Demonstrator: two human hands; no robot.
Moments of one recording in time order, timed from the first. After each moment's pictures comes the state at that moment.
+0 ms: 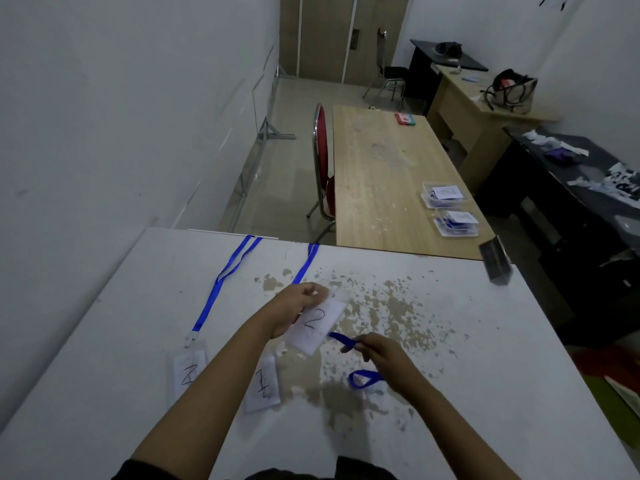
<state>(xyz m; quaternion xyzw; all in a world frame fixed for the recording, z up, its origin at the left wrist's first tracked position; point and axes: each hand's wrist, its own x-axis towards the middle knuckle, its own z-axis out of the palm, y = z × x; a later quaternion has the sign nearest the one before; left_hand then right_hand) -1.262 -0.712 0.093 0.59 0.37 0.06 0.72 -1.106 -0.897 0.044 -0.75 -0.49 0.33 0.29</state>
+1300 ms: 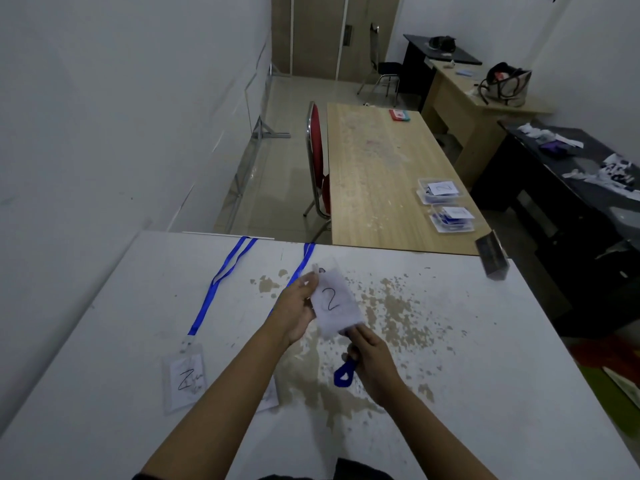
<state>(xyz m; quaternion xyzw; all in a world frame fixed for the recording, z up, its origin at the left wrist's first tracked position) -1.237 -0.728 0.081 0.31 0.30 0.25 0.87 -1.142 -0.880 0.034 -0.58 -0.15 0.48 0.64</state>
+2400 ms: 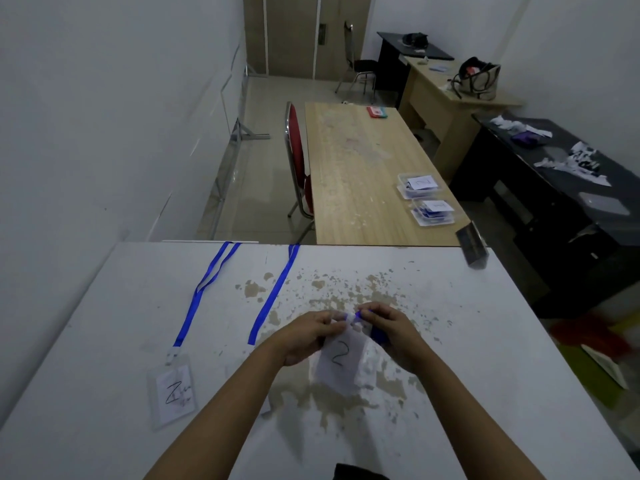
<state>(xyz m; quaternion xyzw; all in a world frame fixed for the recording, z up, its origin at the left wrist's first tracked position) -1.232 -0.758 0.074 0.54 0.27 -0.03 0.80 -1.074 -0.891 0.070 -0.59 -0.20 0.50 0.61</state>
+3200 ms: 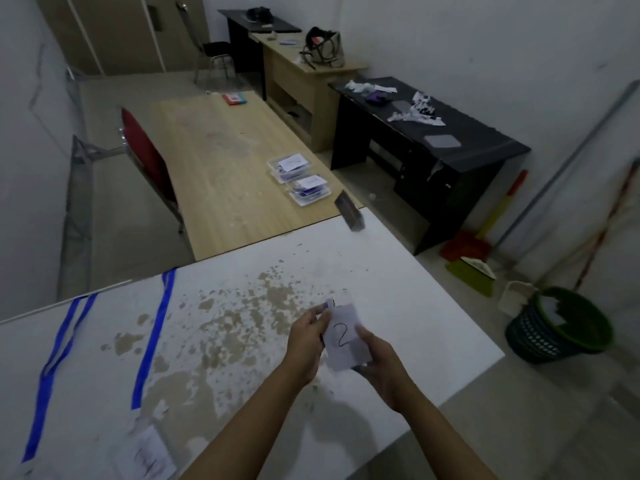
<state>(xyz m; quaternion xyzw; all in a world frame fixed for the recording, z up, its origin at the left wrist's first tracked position) -1.083 -0.908 0.056 0.46 0.28 0.05 0.84 -1.046 -1.055 0.060 -0.61 0.01 0.37 0.70</state>
